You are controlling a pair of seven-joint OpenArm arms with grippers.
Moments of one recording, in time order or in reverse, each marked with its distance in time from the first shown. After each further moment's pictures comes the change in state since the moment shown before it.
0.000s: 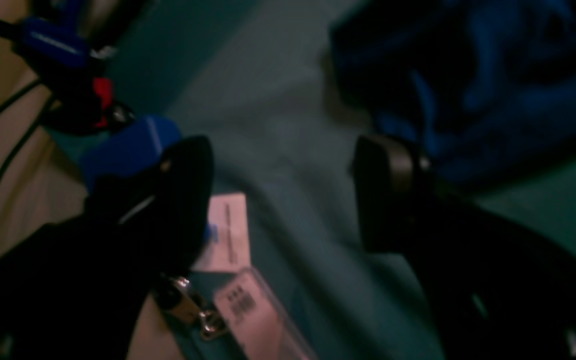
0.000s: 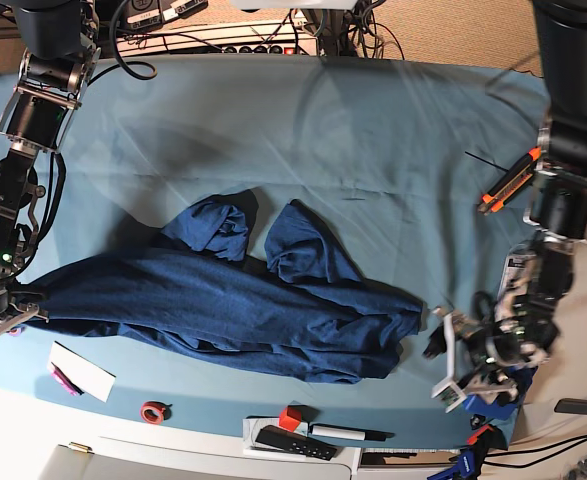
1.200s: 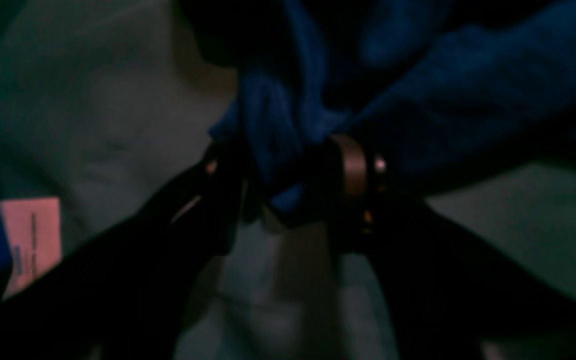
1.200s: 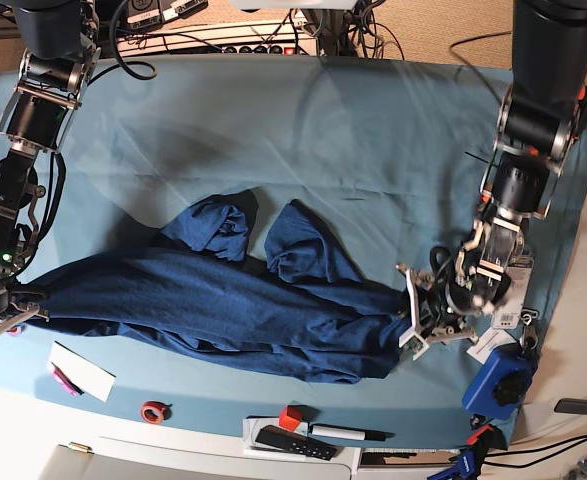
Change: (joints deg) left arm 4.1 11.1 -0.3 -17.0 9.7 7.3 -12.7; right arm 0.0 0.0 0.0 -0.1 0.0 0.0 -0.4
